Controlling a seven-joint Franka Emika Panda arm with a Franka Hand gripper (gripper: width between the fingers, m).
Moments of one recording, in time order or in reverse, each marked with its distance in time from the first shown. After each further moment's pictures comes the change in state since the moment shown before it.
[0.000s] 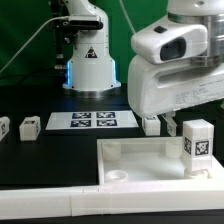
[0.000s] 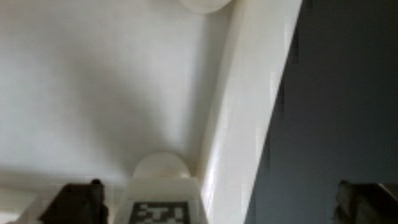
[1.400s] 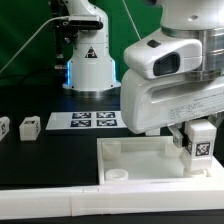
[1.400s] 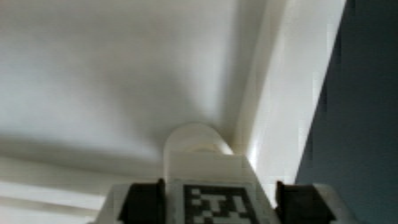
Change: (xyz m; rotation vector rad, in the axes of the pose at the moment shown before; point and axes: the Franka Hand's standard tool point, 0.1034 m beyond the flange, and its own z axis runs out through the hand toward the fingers) arm 0.010 0.018 0.009 -0.013 0.031 -0.008
